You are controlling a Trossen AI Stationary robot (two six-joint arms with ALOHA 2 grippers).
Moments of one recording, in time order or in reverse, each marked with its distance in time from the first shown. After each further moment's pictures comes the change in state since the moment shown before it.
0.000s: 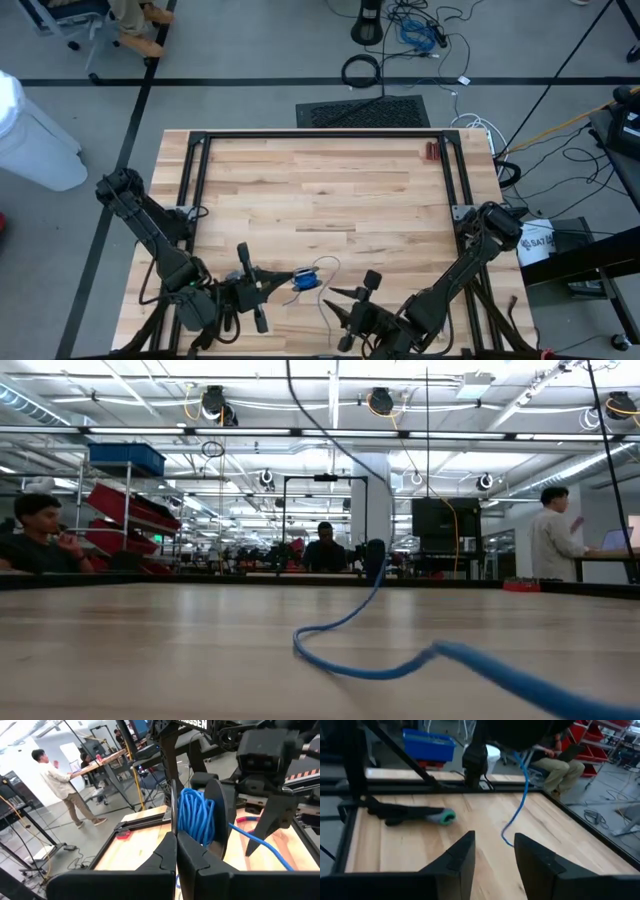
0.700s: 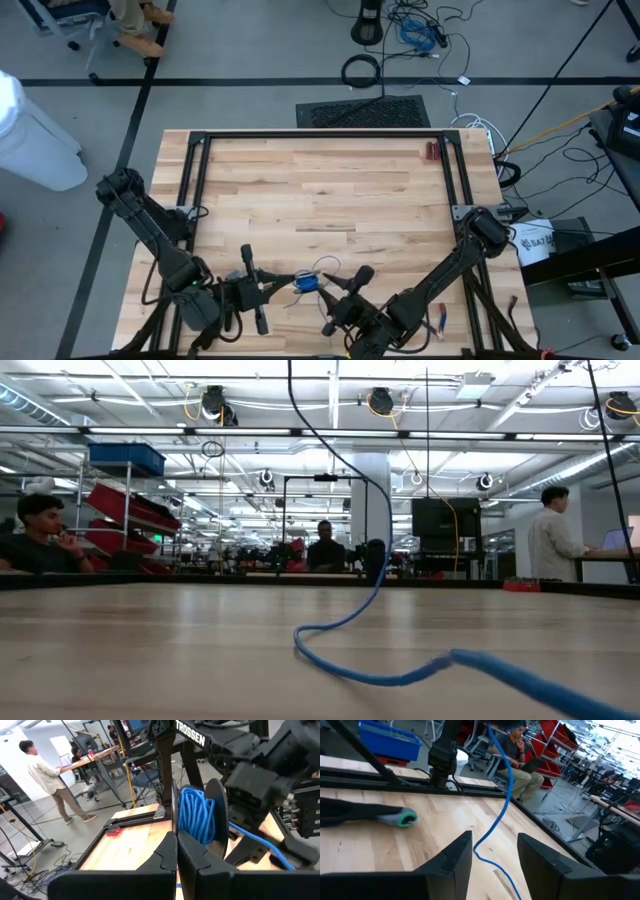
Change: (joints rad) left arm 0.010 0.003 -0.015 0.004 0.043 -0.057; right arm -0.069 0.102 -0.001 0.088 0.145 -0.120
